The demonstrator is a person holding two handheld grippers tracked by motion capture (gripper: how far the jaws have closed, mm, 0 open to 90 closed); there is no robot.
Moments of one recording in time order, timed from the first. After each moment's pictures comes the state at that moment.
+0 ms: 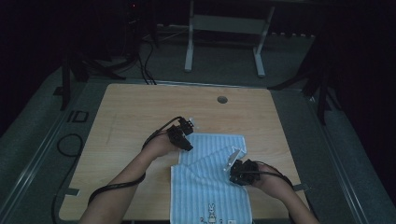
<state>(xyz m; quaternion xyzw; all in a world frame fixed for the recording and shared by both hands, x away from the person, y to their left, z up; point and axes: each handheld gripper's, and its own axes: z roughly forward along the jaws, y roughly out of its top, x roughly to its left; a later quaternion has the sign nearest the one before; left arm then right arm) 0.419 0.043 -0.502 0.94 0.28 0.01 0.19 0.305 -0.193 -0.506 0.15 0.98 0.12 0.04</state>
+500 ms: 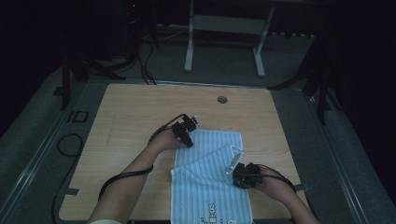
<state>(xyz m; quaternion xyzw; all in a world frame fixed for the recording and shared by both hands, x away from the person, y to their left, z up) 0.454 0.045 -0.520 0.94 0.30 0.01 0.15 0.305 -0.202 -0.518 0.15 0.98 0.10 0.04</state>
